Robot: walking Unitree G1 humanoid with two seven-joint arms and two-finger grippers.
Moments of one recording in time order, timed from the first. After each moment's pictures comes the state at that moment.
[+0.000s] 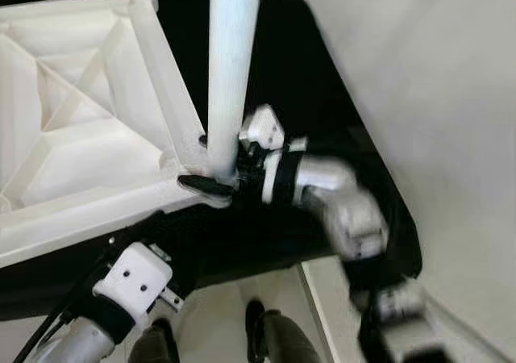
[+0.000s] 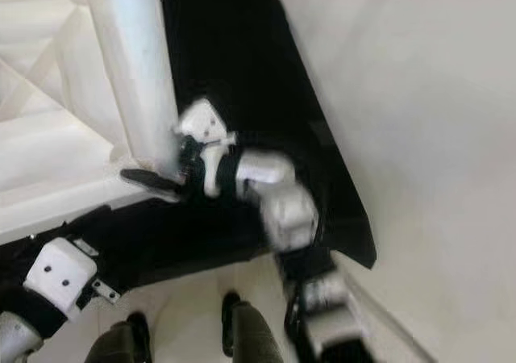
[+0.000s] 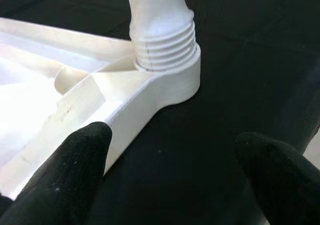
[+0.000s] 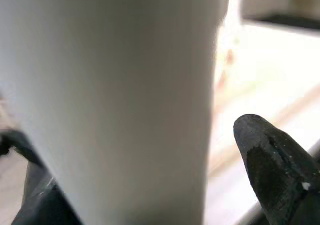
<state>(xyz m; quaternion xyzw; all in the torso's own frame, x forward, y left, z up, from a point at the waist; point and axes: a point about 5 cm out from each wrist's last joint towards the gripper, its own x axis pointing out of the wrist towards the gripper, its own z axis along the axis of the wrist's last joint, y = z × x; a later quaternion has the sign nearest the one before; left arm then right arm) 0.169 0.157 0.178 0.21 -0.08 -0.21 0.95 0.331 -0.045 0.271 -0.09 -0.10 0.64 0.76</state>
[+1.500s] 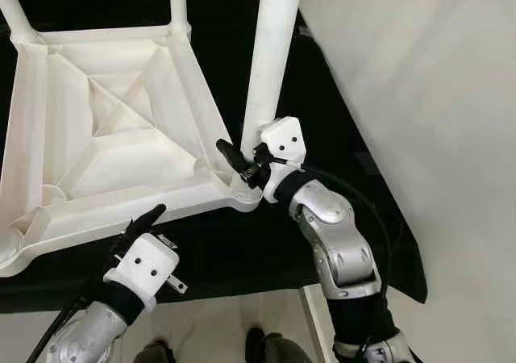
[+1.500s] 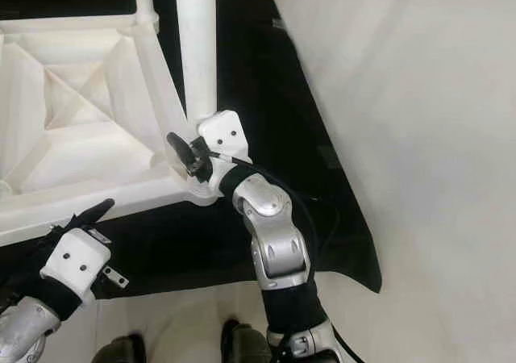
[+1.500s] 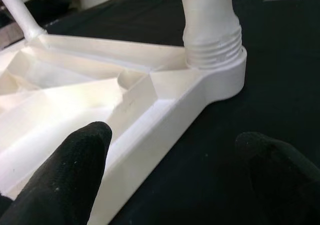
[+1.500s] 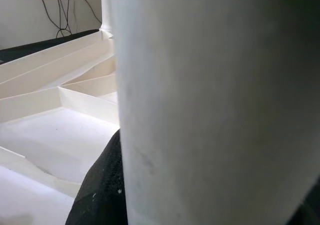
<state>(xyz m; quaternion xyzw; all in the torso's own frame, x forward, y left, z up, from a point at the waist) 0.192 0.159 0.165 0.23 -0.09 -0.20 0.95 0.312 -0.042 0.212 -0.06 -0.08 0.33 0.94</state>
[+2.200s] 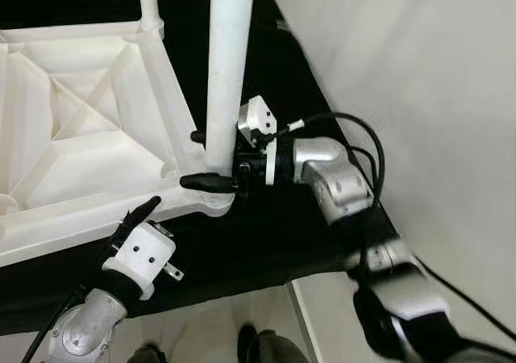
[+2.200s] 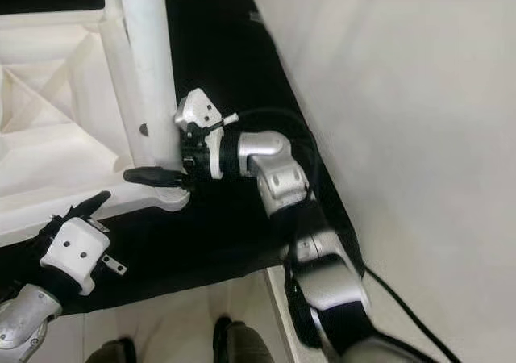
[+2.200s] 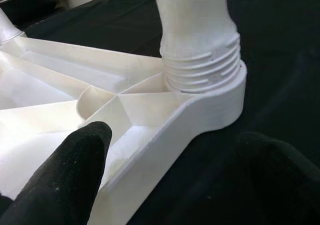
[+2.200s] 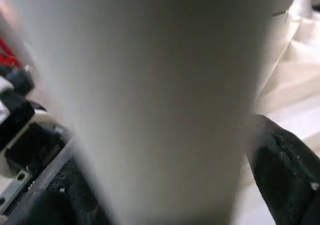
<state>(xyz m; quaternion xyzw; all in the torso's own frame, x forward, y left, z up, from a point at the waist) 0.207 0.166 0.163 0.23 -0.09 -0.18 0.95 0.353 -0.032 0.257 -0.10 -0.04 0.71 0.70</state>
